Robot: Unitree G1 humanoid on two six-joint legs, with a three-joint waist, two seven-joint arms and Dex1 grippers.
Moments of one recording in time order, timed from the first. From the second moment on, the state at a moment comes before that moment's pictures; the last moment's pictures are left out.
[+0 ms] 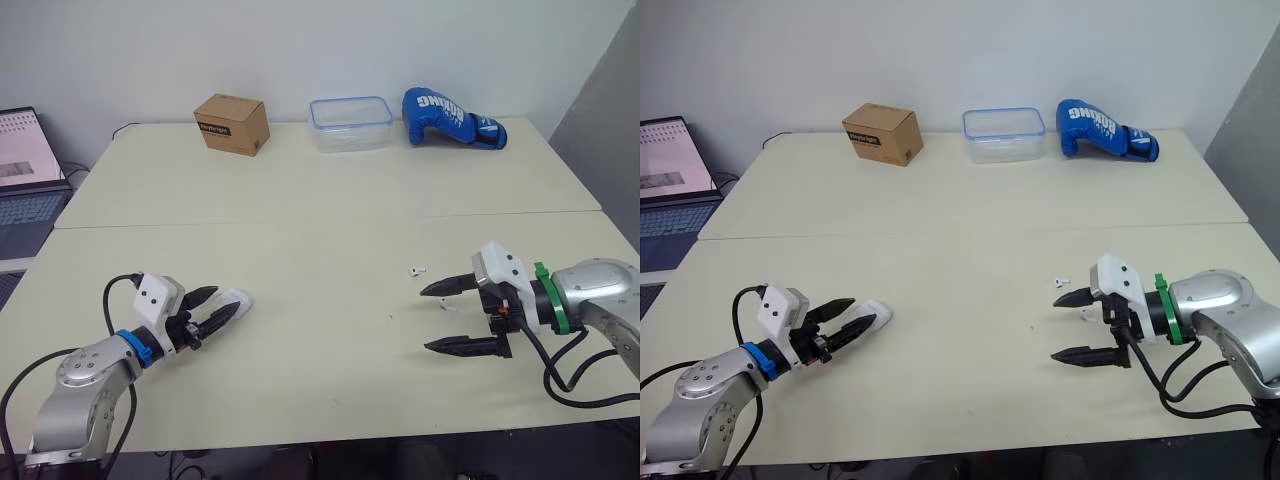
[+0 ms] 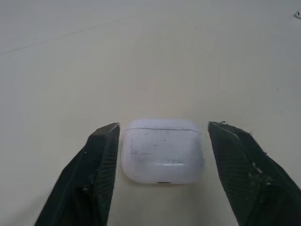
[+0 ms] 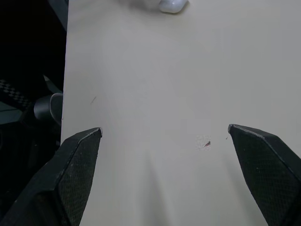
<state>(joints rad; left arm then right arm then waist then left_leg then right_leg) 0.06 0.64 0.27 -0.11 -0.42 0.29 -0.82 -0.33 -1.00 0.07 -0.42 0.59 0.66 1.20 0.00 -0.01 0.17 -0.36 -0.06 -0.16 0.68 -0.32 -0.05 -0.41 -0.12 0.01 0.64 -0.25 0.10</state>
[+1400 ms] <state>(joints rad) -0.03 0.60 0.14 0.05 -0.28 0.15 -0.82 -0.42 -0.90 0.06 -0.35 0.52 0.59 1.20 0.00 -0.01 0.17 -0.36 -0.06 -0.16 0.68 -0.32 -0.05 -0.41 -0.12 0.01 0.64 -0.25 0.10</state>
